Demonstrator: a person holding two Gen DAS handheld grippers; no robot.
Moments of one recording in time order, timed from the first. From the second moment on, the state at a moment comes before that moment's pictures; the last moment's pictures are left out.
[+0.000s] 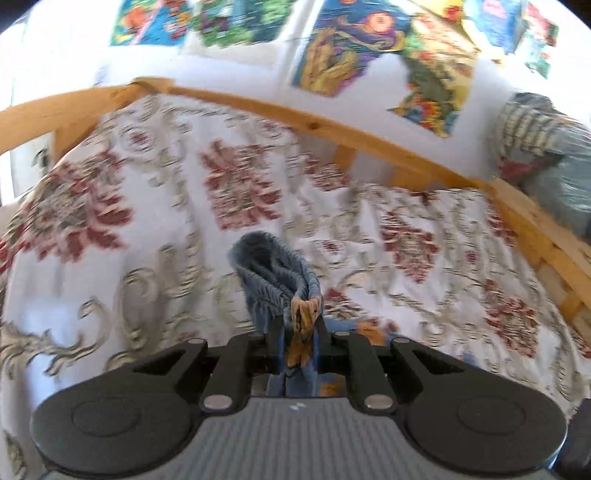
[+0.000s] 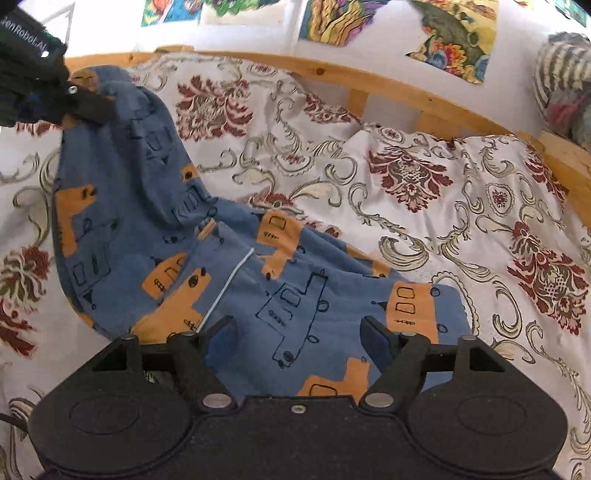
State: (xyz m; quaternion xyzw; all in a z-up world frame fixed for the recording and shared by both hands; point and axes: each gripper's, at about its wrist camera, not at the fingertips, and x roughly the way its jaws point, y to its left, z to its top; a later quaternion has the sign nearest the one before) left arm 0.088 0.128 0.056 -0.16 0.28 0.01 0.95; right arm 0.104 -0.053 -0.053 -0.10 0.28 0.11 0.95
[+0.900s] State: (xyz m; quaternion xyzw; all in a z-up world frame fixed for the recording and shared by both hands) left arm 0.098 -0.102 0.022 0.13 0.30 -0.15 0.93; right arm 0.209 -0.210 0.020 0.18 0.40 0.31 0.84
